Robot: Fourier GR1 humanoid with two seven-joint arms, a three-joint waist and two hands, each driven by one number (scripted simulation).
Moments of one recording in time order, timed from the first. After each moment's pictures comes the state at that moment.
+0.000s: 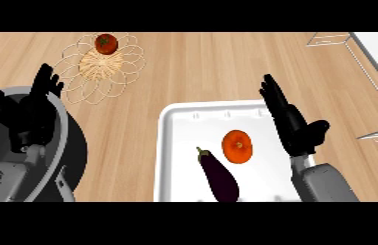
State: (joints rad) left arm -0.21 0.44 -0.08 -1.48 0.33 0.42 0.17; right arm -0.22 -0.25 0.27 -1.43 -0.24 -0.17 -0.04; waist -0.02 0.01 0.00
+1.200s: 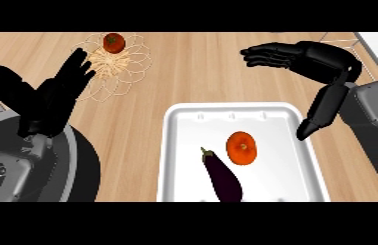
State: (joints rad) left arm -0.30 0.39 -0.09 -1.62 0.27 0.19 0.40; right arm -0.73 -0.55 0.25 -1.21 -0.51 0.79 0.00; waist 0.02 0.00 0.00
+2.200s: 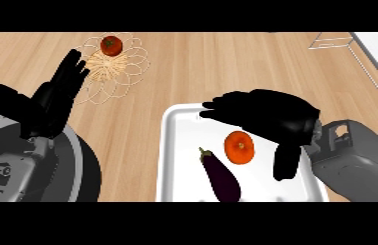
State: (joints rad) left arm -0.27 0.36 -0.05 -1.55 0.25 0.14 0.22; right arm -0.70 -0.59 0.58 -1.73 0.25 0.69 0.19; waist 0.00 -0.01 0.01
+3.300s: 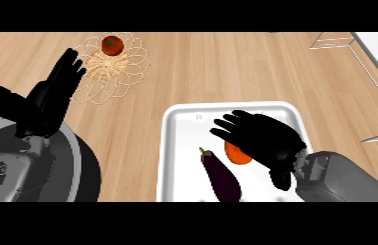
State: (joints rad) left arm -0.27 0.35 -0.01 -1.54 0.25 0.10 0.21; right arm -0.50 -0.55 0.67 -1.74 0.68 0.66 0.15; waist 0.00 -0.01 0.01
